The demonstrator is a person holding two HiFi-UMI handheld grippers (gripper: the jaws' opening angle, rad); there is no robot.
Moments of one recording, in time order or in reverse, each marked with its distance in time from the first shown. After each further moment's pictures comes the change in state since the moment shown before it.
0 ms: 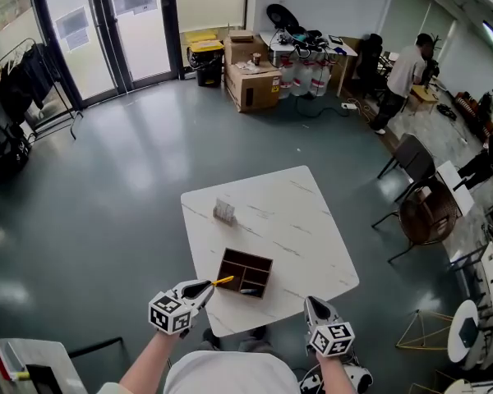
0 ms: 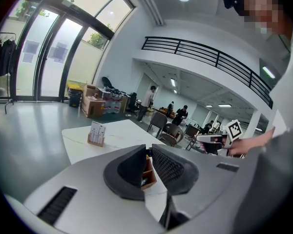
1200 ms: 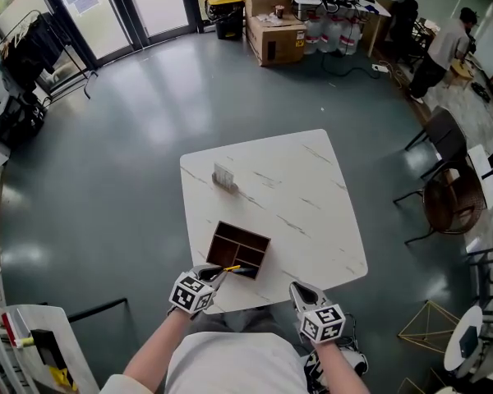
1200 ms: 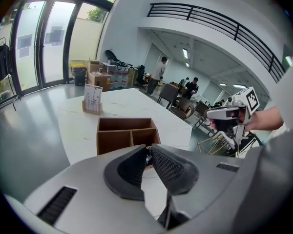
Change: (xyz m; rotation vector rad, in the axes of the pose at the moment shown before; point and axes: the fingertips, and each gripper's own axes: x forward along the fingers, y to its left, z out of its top) left arm 0.120 0.003 -0.106 -0.029 0.326 0.129; right arm 0.062 -0.027 -0.047 0.005 0.208 0.252
